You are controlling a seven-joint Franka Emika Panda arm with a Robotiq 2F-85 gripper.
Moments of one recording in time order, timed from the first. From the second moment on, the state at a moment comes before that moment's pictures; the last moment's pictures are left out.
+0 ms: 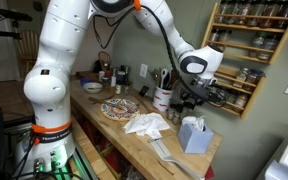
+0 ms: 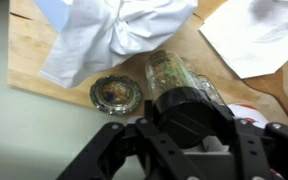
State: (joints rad) arm -0.30 0.27 -0.19 -1.92 0.40 2.27 -1.24
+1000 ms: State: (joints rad) arm -0.36 0.39 -0.12 -1.91 0.40 2.37 -1.24
